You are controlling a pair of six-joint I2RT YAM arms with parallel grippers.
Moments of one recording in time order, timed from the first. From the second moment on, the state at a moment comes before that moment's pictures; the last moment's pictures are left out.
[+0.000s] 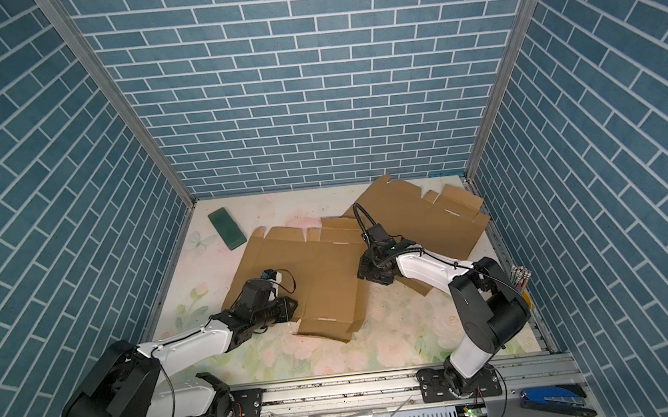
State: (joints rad) left arm -0.57 1.28 0.36 0.08 0.11 -0.57; right arm 0.60 1.62 0.97 -0.45 -0.18 0.81
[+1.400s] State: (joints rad) left arm -0.22 1.49 1.04 -0.40 0.23 -0.23; right arm 0.75 1.96 1.64 -1.08 0.44 -0.22
